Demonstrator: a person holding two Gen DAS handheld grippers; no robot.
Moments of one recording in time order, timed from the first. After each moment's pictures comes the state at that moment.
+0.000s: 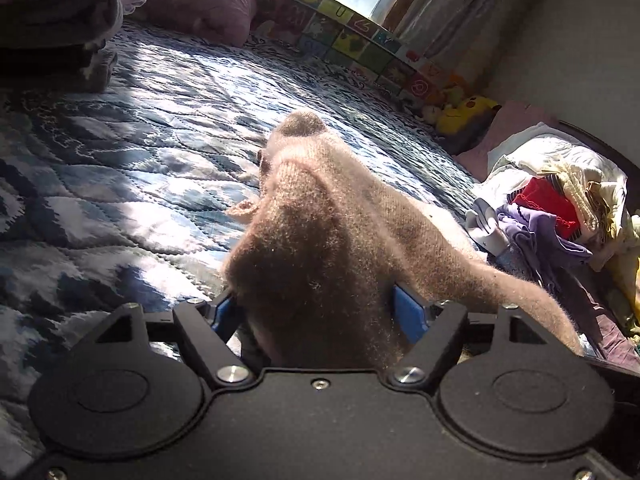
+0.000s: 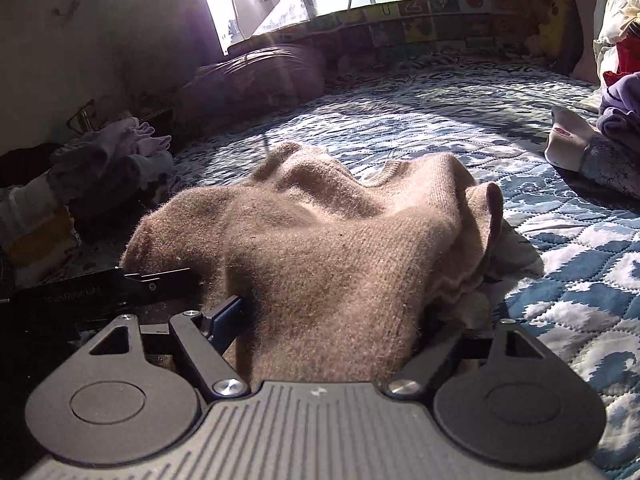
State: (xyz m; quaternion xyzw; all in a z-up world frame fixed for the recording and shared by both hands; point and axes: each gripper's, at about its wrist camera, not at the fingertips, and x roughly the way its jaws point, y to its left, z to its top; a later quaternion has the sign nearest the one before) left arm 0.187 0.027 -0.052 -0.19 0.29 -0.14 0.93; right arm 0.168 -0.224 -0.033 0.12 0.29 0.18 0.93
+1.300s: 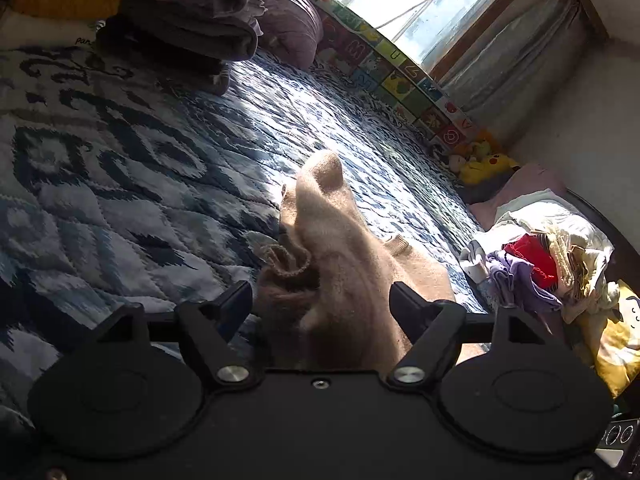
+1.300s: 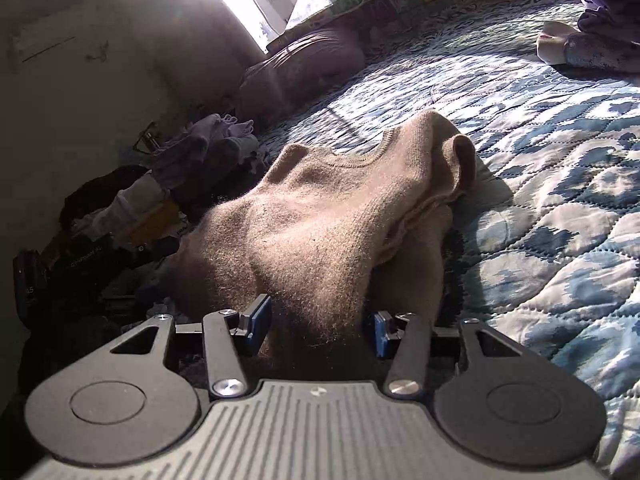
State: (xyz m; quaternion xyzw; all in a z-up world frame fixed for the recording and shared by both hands) left arm 0.049 0.120 -0.025 -0.31 0.29 -0.08 0.90; right arm 0.023 -0.246 -0.035 0.25 0.32 0.26 0.88
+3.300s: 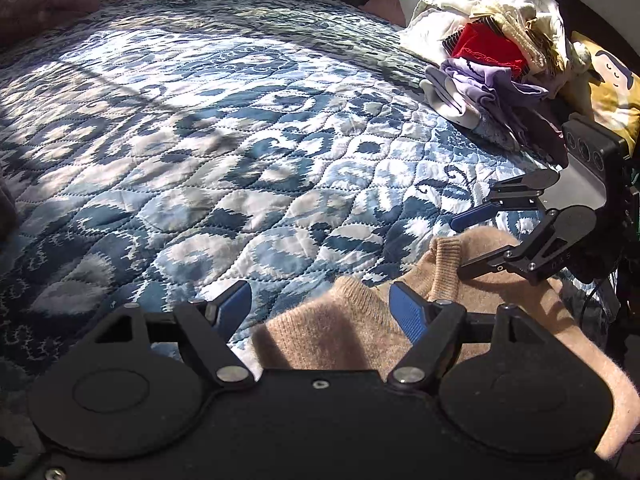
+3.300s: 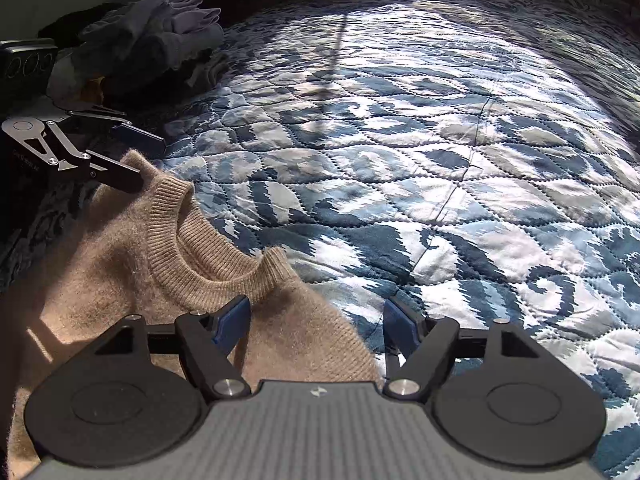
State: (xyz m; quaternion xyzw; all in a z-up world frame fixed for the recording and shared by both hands) left arm 0.320 0.078 -0.007 0.06 0.44 -0.33 0.83; right arm 0.298 -0.211 -0.036 -0.03 0.45 0.33 0.83
